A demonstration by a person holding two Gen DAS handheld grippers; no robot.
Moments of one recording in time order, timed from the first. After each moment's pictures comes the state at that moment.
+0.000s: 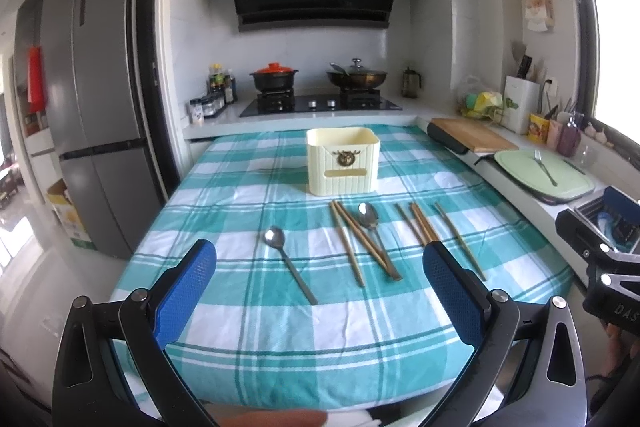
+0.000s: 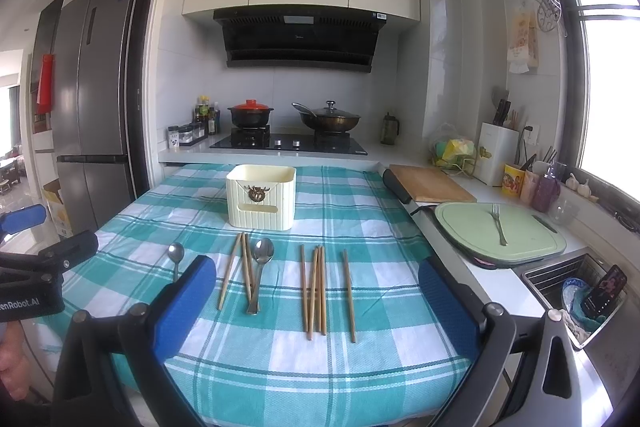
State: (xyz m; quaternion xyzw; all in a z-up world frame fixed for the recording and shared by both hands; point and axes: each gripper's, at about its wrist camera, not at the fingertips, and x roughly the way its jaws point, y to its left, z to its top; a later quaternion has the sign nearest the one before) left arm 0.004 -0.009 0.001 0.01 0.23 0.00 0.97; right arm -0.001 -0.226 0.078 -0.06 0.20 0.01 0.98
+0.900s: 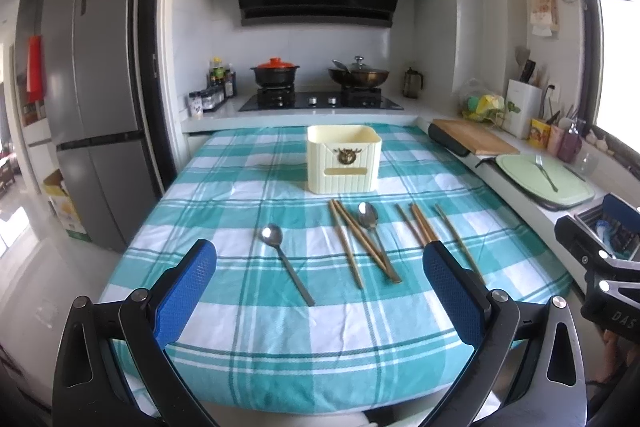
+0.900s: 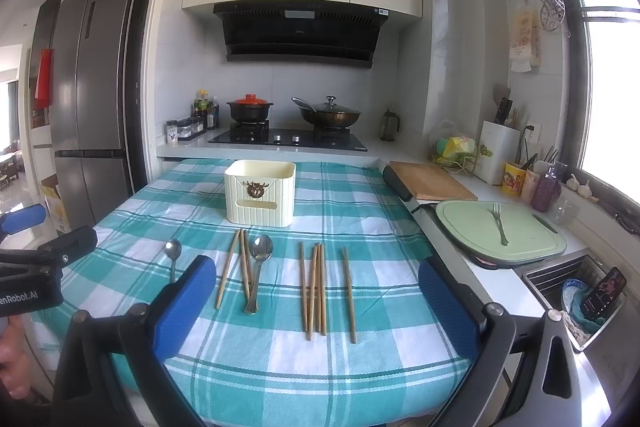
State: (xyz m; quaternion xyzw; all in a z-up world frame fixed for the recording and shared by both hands) left arm 0.014 -0.006 -0.002 -0.01 0.24 -0.01 0.97; right arm 0.005 -0.234 0.075 -0.06 0.20 0.01 0.98
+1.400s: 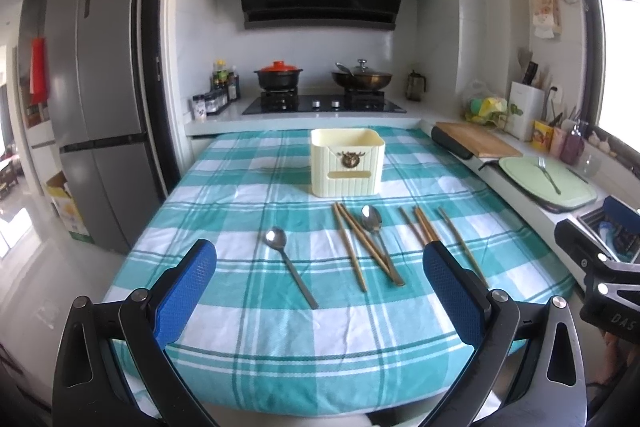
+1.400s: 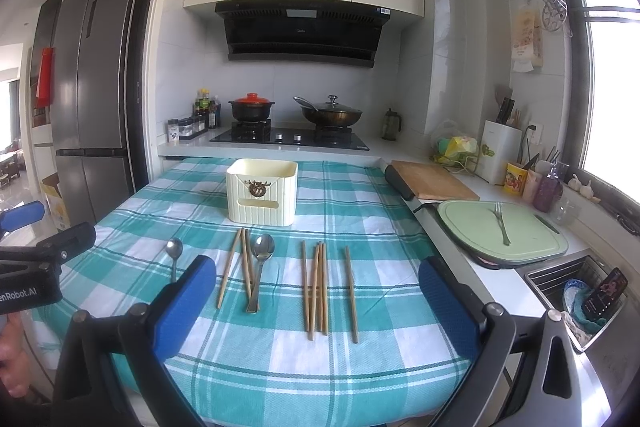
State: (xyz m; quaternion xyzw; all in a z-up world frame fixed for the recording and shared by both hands) left arm 0.014 -0.004 -0.003 -0.01 0.23 0.00 0.97; right arm 0.006 -0.230 0.075 -0.06 0.21 0.01 0.98
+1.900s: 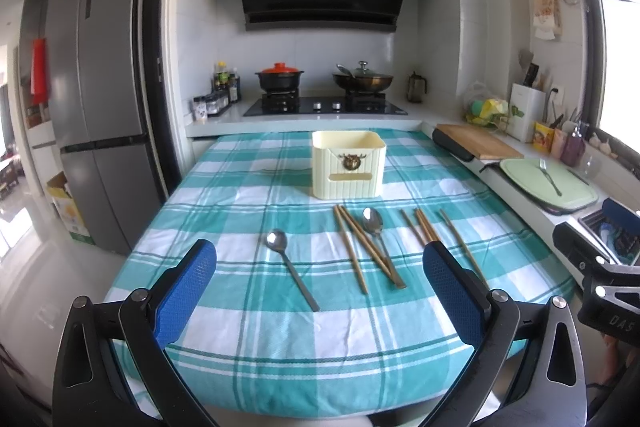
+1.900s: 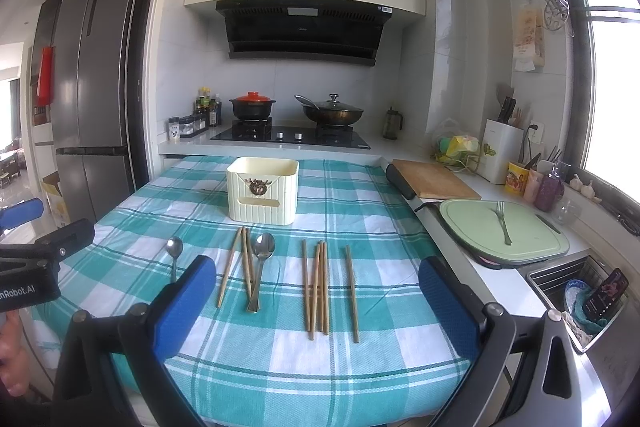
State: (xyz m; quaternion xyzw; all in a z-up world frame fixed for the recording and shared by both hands) left arm 0.016 -0.003 -0.001 -0.01 0.23 0.00 0.97; right arm 0.006 -0.229 0.073 -0.06 0.21 0.02 0.98
